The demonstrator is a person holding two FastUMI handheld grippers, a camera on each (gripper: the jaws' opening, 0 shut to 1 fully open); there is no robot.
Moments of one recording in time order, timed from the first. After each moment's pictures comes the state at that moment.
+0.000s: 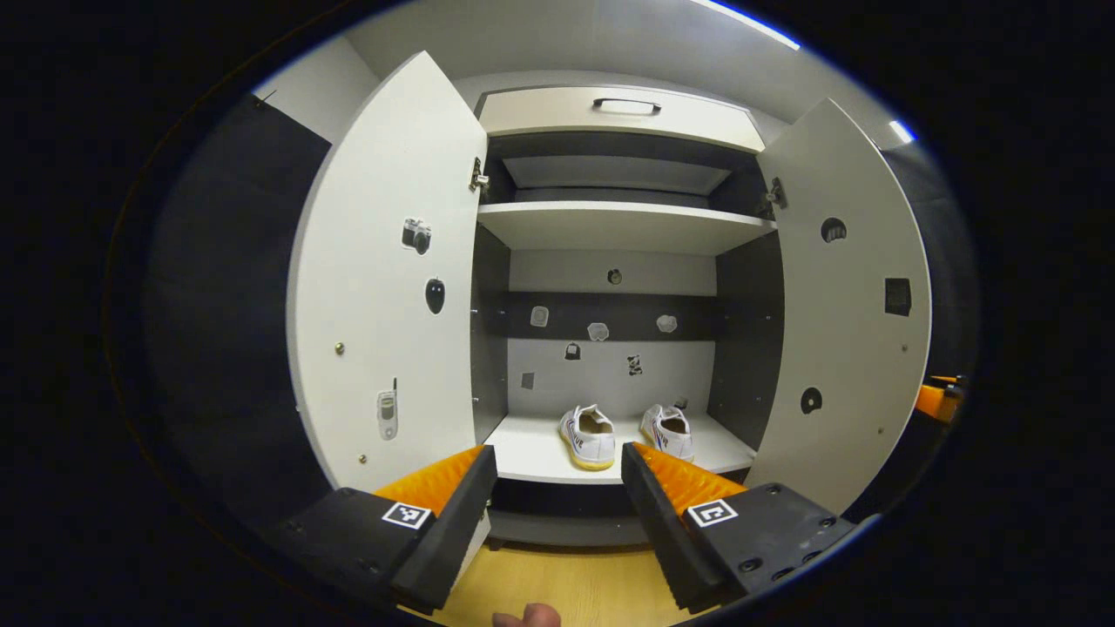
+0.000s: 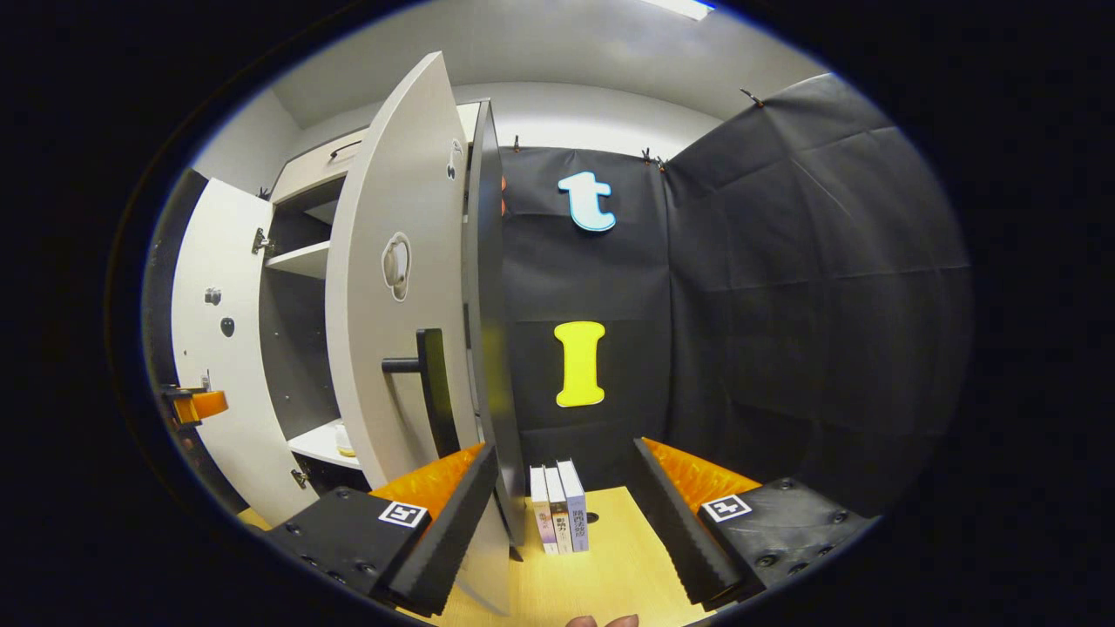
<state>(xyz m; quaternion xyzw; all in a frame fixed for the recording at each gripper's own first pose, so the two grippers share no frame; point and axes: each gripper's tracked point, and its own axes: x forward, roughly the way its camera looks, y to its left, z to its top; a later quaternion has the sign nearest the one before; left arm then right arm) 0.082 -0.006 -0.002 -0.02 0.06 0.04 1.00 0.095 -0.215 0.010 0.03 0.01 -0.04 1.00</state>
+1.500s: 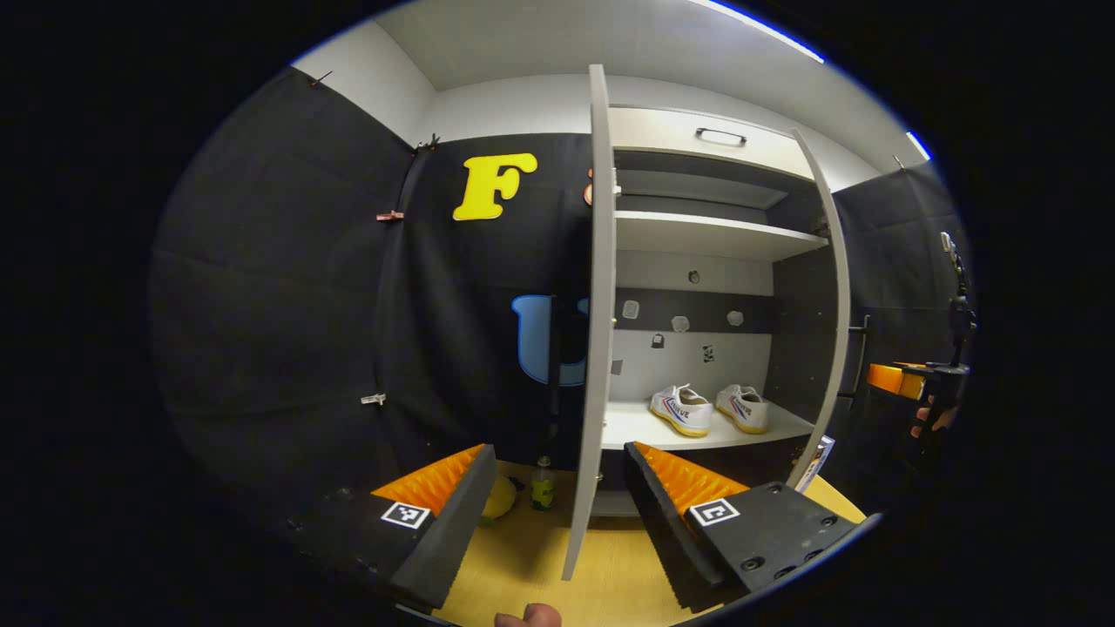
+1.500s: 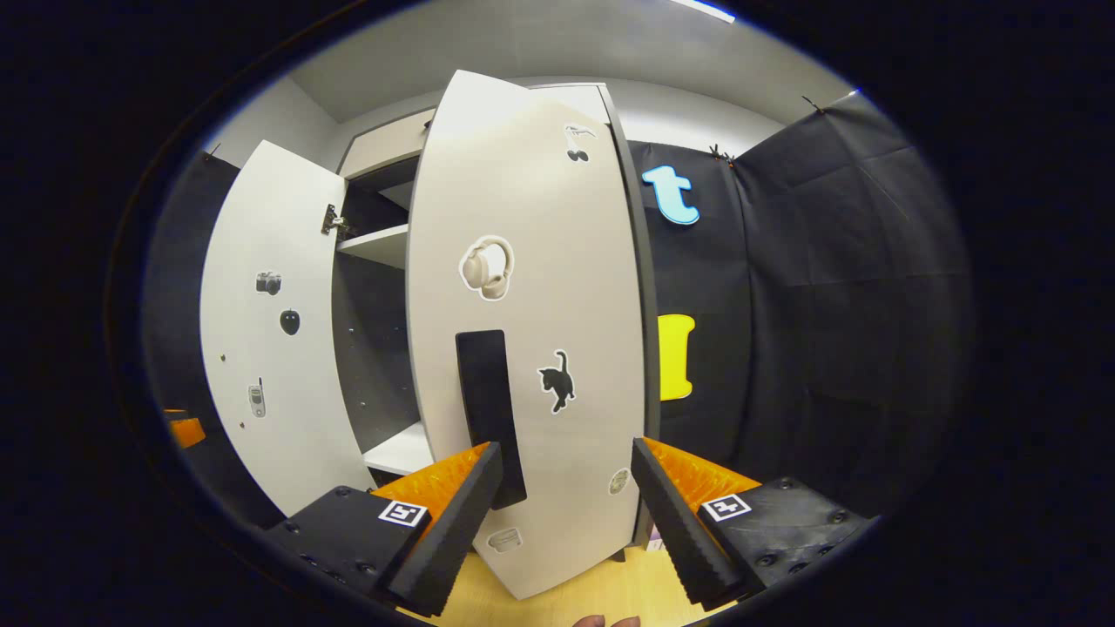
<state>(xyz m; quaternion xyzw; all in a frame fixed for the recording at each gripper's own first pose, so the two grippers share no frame) -0.003 0.179 -0.018 -0.04 0.06 0.09 0.99 0.109 -0.001 0.011 0.05 0.01 0.04 1.00</state>
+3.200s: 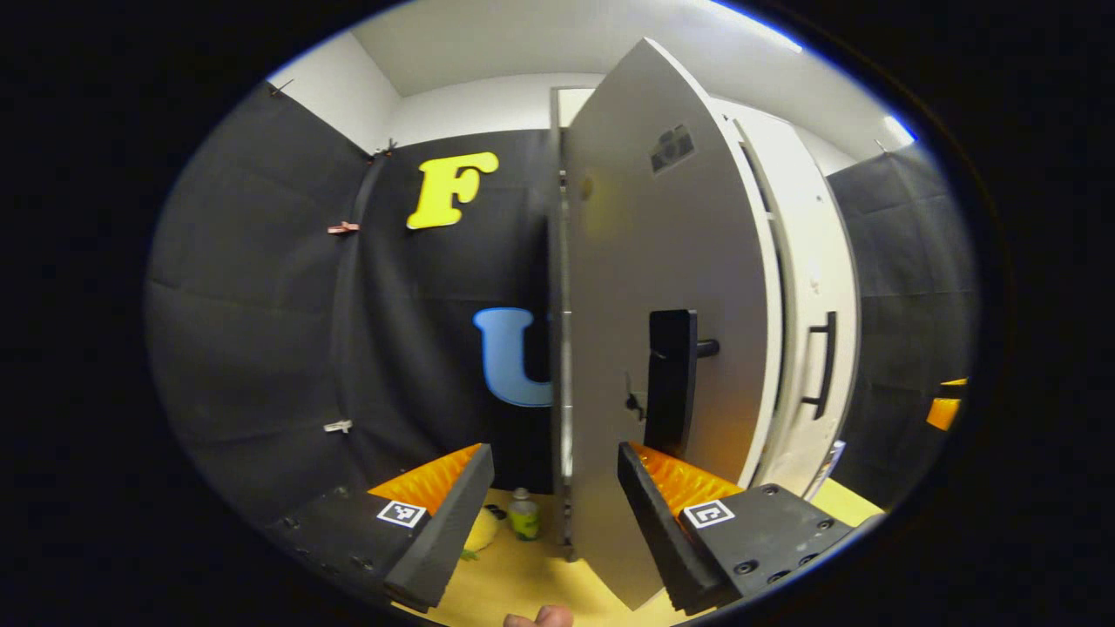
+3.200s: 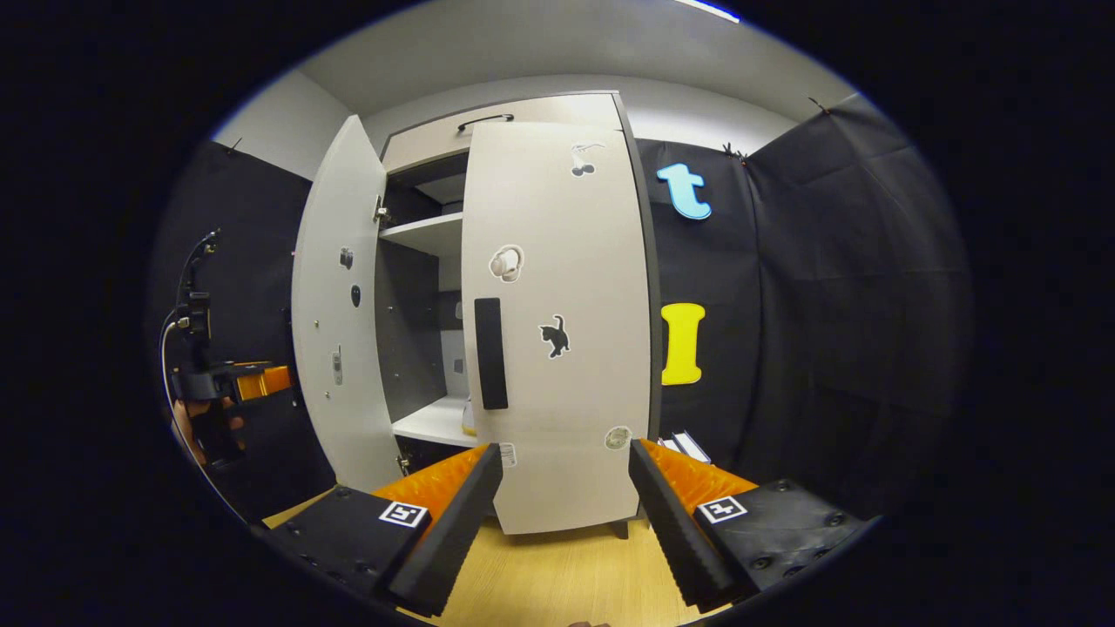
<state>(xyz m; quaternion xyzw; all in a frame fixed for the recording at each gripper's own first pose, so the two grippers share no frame) 0.107 0.116 -0.010 -0.01 0.04 0.01 1.00 0.026 -0.040 -0.023 0.03 0.03 0.07 1.00</state>
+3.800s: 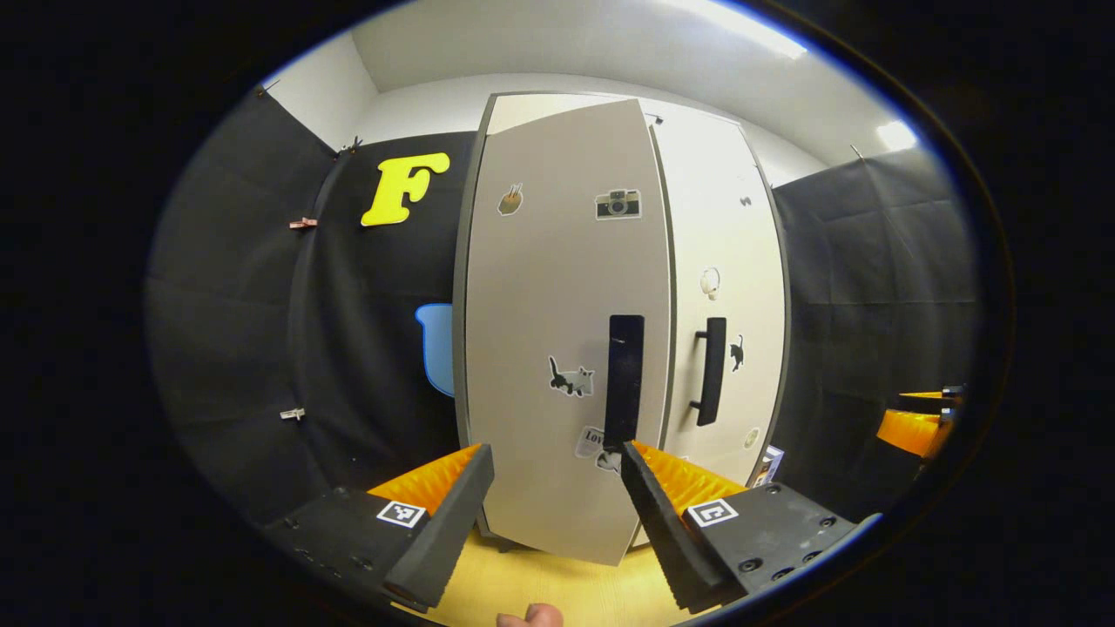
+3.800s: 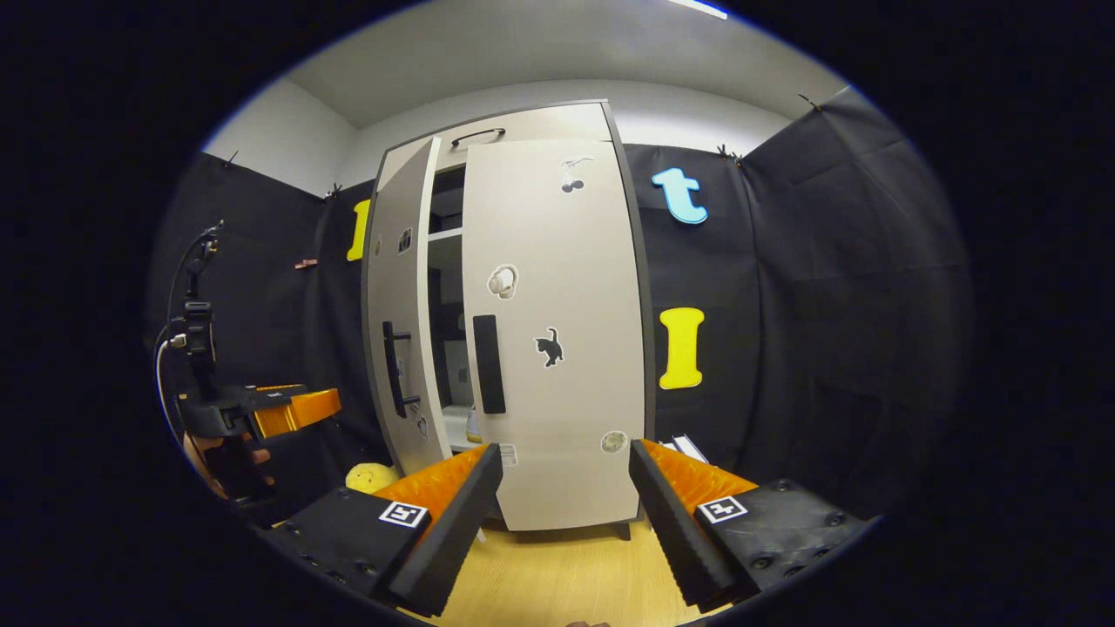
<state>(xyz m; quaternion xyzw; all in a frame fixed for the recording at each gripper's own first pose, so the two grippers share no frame) 0.067 0.028 -0.004 -0.03 0.05 -0.03 1.00 0.020 -0.046 -0.015 0.05 0.02 0.08 0.99</state>
